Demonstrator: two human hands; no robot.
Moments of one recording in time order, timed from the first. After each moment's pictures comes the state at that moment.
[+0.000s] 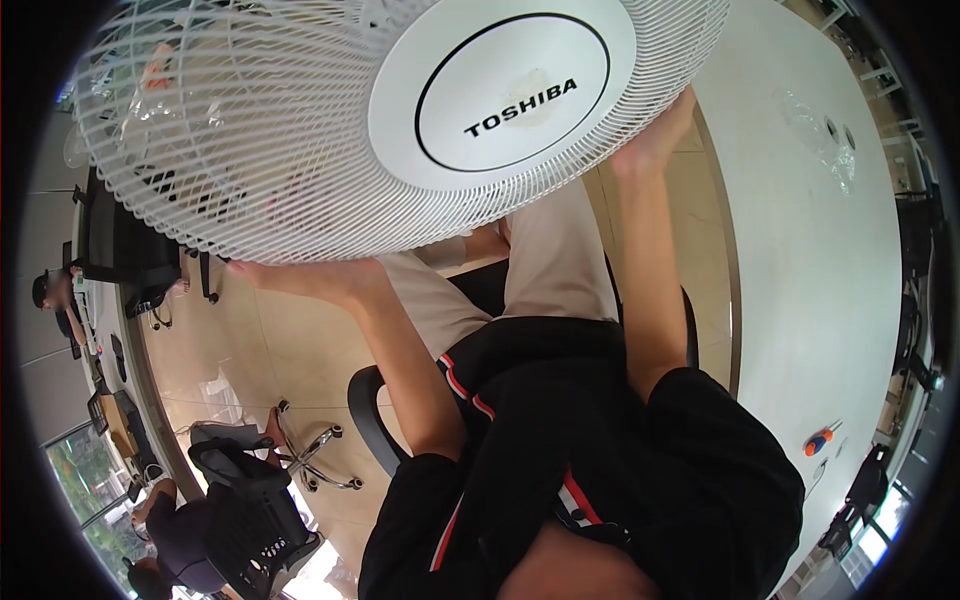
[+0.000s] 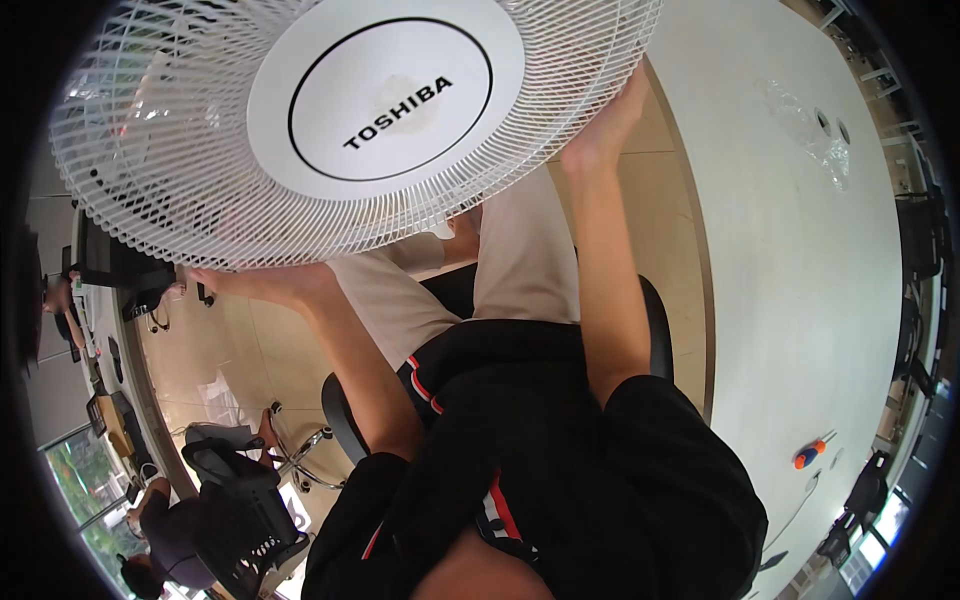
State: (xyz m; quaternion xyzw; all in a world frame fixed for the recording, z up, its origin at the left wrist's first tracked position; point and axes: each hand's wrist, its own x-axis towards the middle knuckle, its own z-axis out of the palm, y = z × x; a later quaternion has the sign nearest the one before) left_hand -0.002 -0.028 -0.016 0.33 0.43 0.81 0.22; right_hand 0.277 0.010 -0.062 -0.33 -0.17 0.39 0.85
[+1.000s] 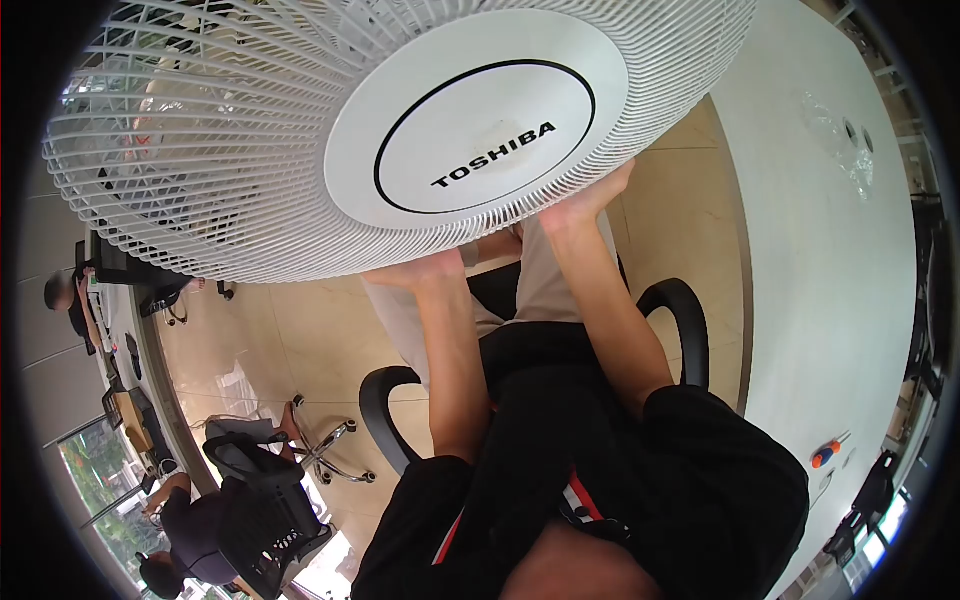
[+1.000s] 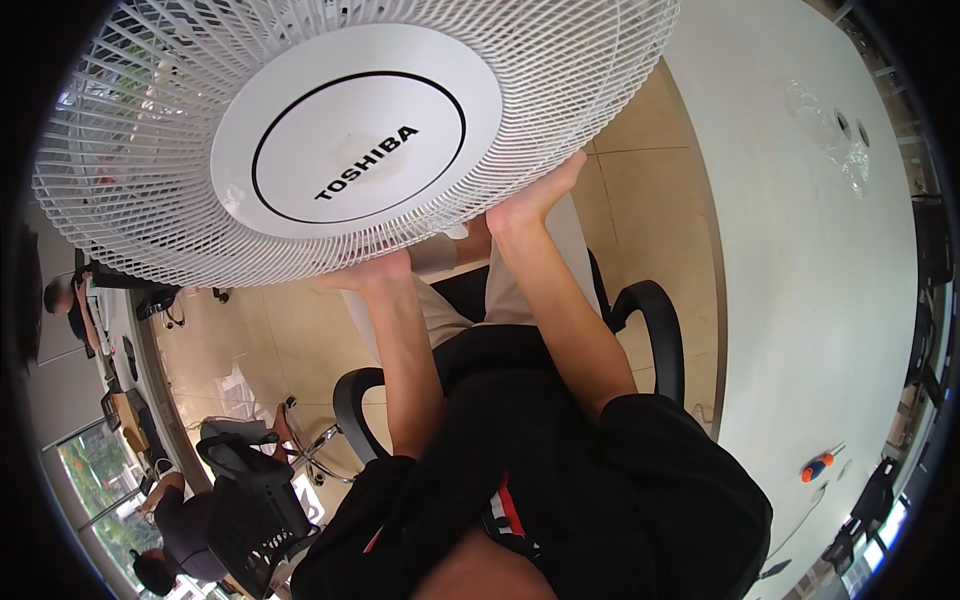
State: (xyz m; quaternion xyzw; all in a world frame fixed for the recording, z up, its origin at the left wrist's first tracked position) left_hand 0.046 -0.027 -0.094 0.11 0.31 0.81 0.48; right_hand 0.186 -0.011 -0.096 -0.23 0.05 0.47 0.85
